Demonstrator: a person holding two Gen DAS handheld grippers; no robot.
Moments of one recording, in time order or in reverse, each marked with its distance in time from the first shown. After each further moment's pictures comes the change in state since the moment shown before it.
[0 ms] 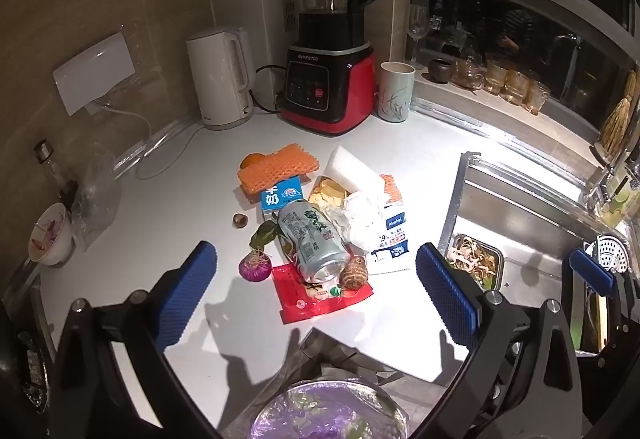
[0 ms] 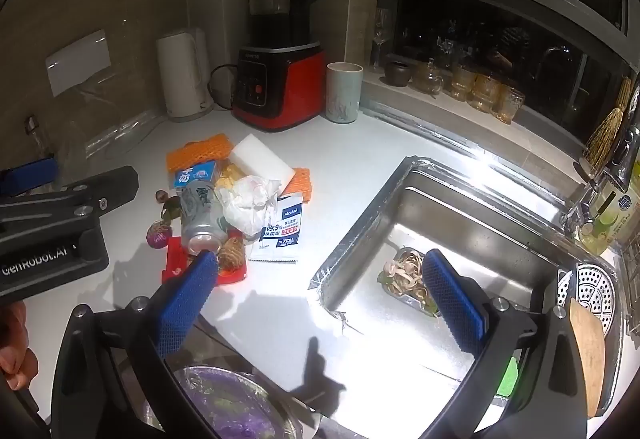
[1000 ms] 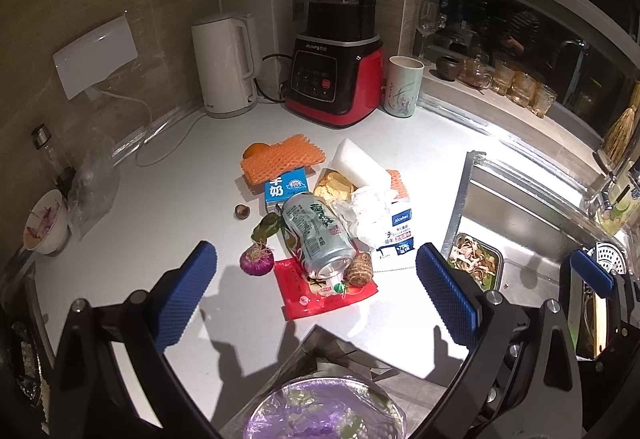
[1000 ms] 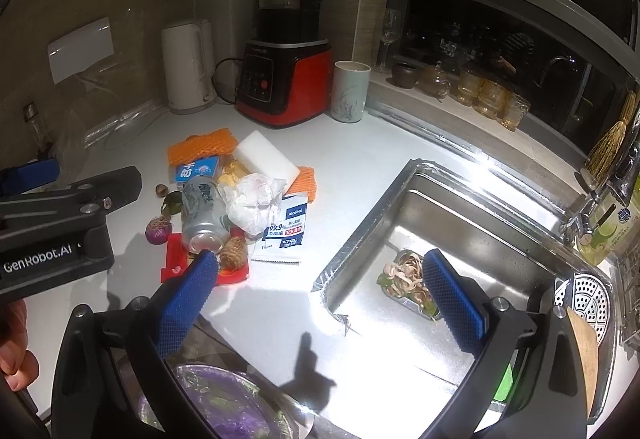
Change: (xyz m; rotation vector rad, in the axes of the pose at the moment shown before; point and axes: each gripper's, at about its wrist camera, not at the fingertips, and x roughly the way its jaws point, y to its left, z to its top) left arm 0.008 0.009 -0.007 -0.048 0.023 -0.020; right arm 0.006 0.009 0.003 -0.033 0.013 -0.009
